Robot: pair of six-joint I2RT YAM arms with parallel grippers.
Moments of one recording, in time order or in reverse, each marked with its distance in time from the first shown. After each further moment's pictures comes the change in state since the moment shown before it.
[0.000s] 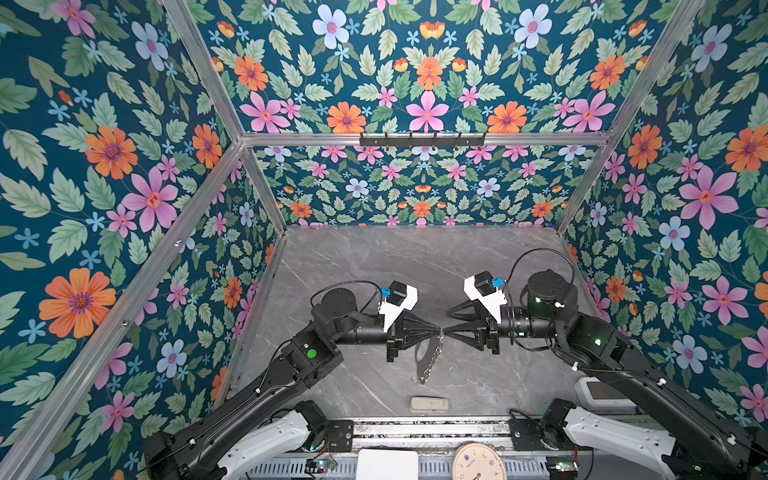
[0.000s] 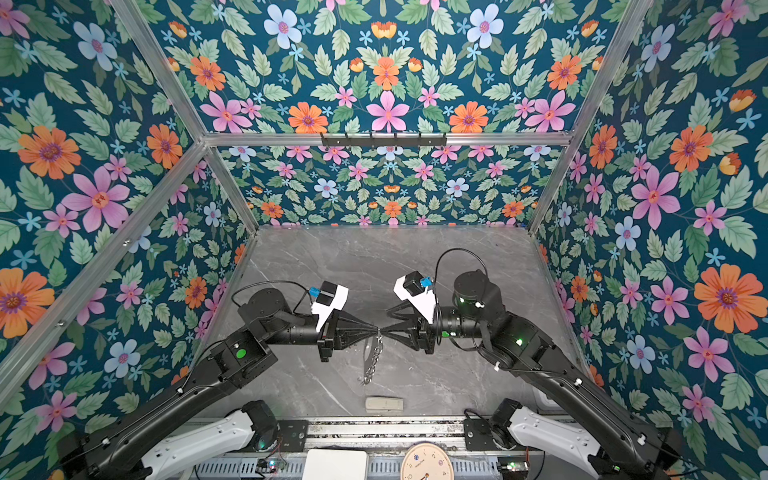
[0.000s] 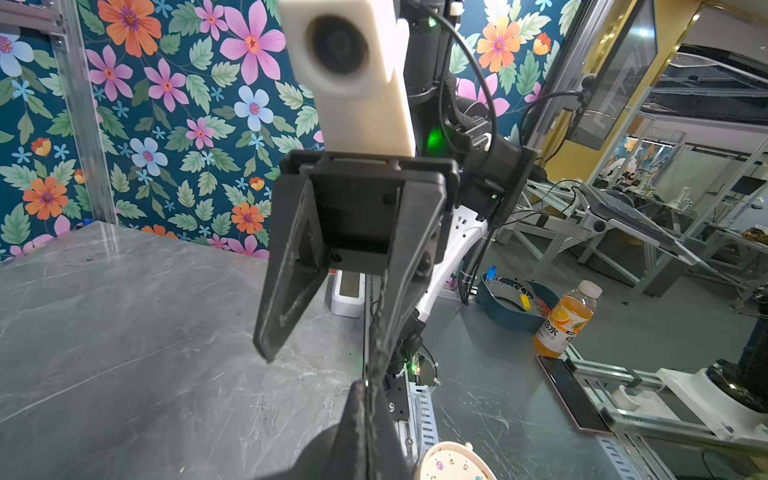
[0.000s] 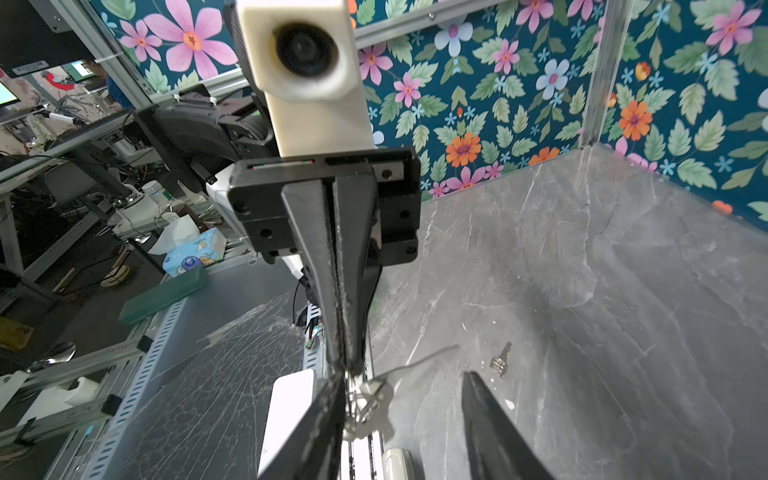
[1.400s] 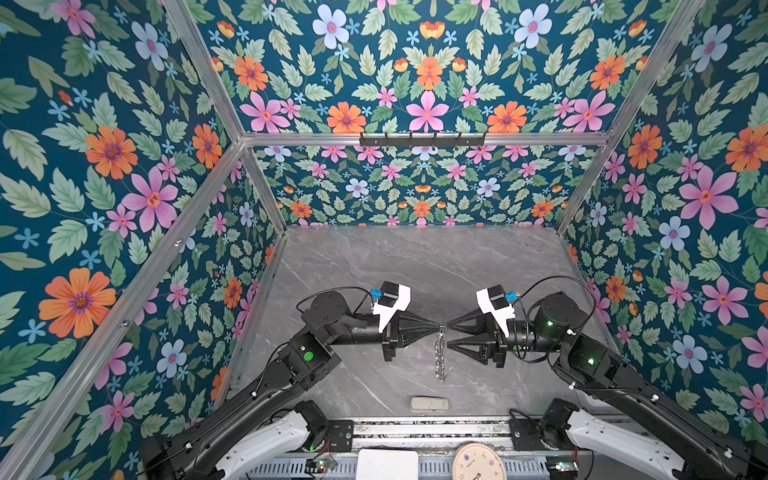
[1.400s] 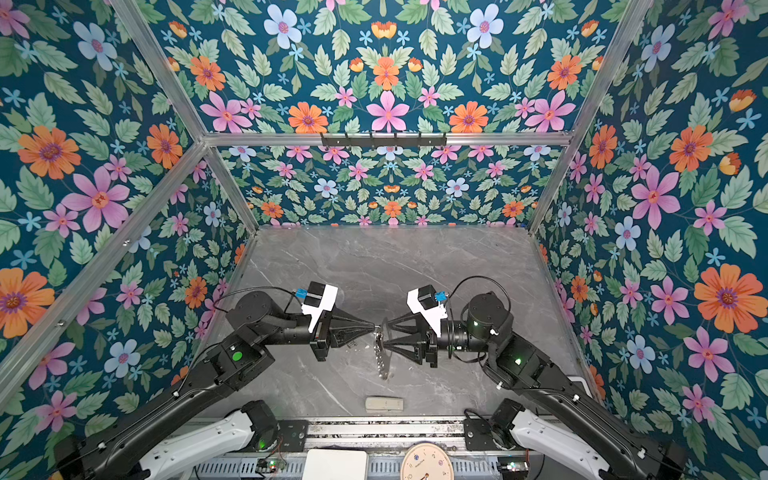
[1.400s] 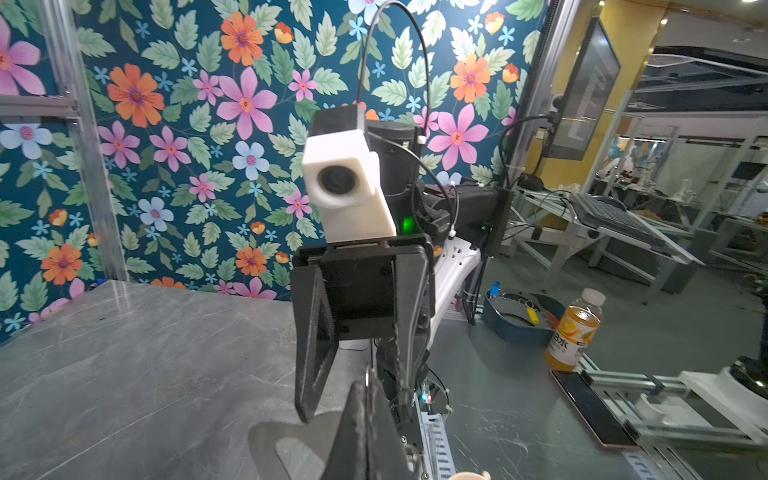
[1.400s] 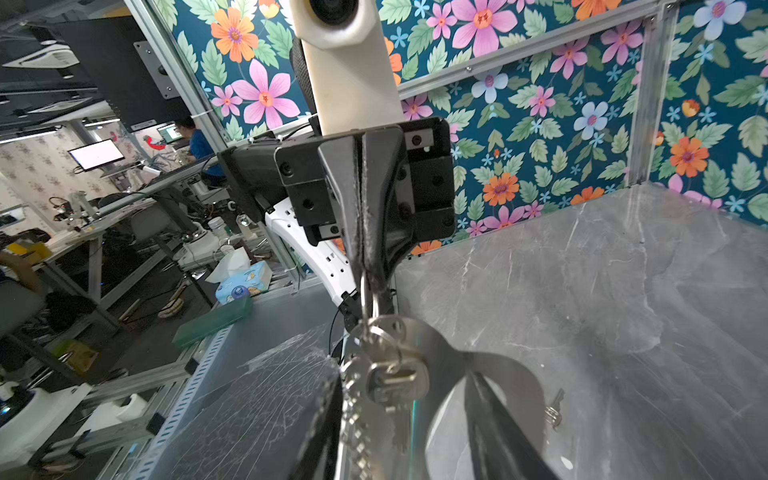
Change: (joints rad) left arm 0.000 -0.024 -0.002 0.110 -0.038 -0.008; right arm 0.006 -0.126 -0.258 0.334 -0.082 0.172
